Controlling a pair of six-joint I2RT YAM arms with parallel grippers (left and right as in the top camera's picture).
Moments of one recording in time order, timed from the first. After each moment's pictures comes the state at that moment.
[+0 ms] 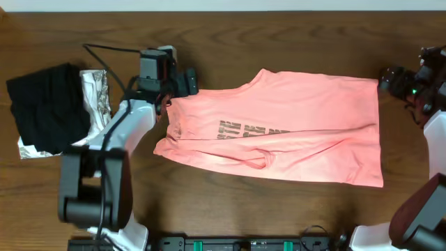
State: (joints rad) left arm -0.14 1.81 1.07 -0.08 0.16 -0.27; right arm -0.46 1.63 1.16 -0.31 -0.35 0.09
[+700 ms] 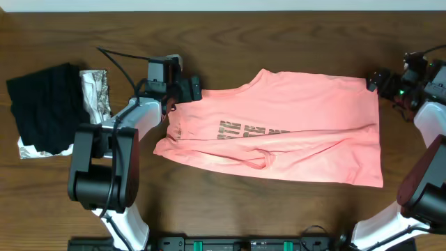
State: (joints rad) left arm -0.14 1.92 1.07 -0.04 0.18 -0.27; right arm -0.46 1.86 1.16 -0.15 -0.45 0.09
